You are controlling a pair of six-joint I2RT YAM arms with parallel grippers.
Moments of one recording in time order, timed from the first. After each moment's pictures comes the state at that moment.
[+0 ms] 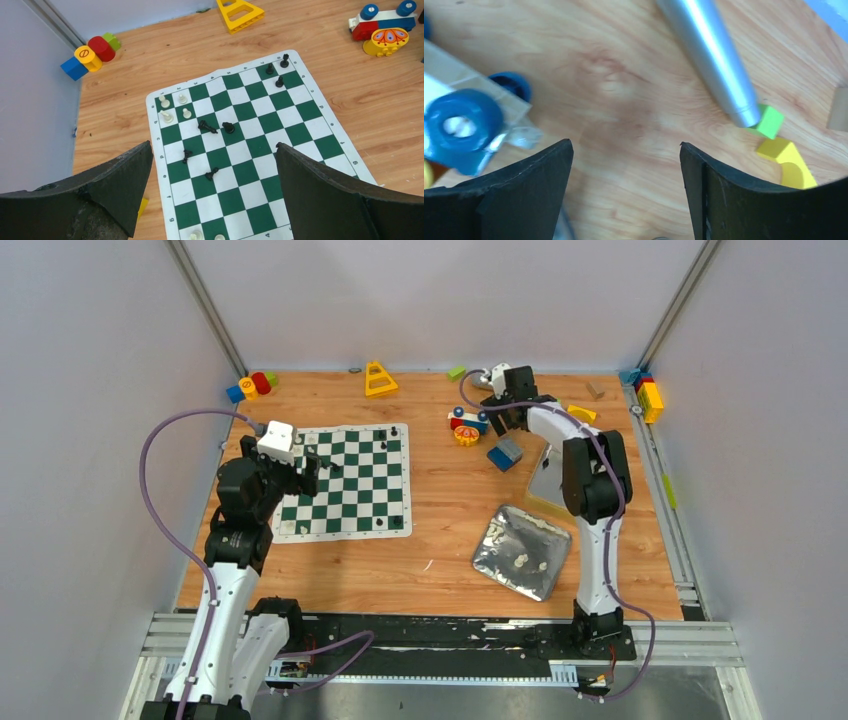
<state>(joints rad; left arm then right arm) -0.02 0.71 0.69 -0.20 0.16 0.17 0.26 2.21 1.69 -0.27 0.14 -0.35</state>
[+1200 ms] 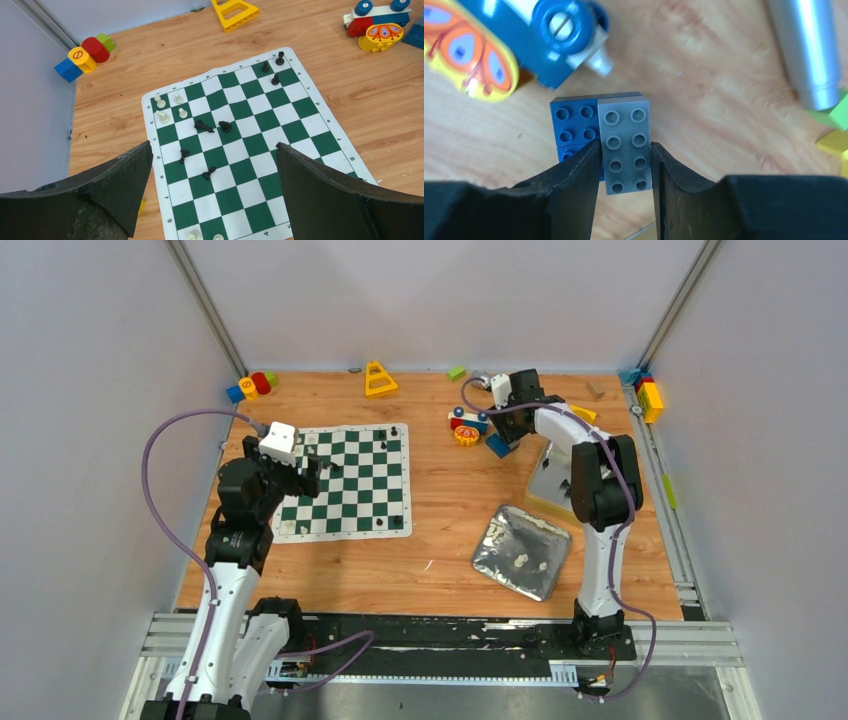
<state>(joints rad) -0.02 0.71 0.68 -0.20 0.18 0.18 0.23 2.10 1.60 -0.43 -0.07 -0.38</state>
